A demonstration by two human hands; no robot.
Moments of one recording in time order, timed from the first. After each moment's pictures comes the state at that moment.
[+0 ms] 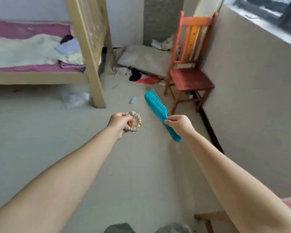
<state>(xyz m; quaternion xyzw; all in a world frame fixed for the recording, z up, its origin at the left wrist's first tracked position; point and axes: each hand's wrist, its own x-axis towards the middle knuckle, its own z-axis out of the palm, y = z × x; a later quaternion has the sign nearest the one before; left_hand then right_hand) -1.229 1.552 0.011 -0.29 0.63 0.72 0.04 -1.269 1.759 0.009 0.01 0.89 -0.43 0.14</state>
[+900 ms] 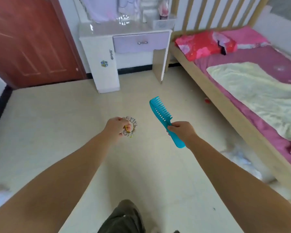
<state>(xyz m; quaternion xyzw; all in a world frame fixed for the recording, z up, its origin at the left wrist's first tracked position) -0.995 0.776 -0.012 -0.66 0.32 0.57 -0.37 -1.240 0.792 -0.011 -0.51 0.72 -0.23 0.41</state>
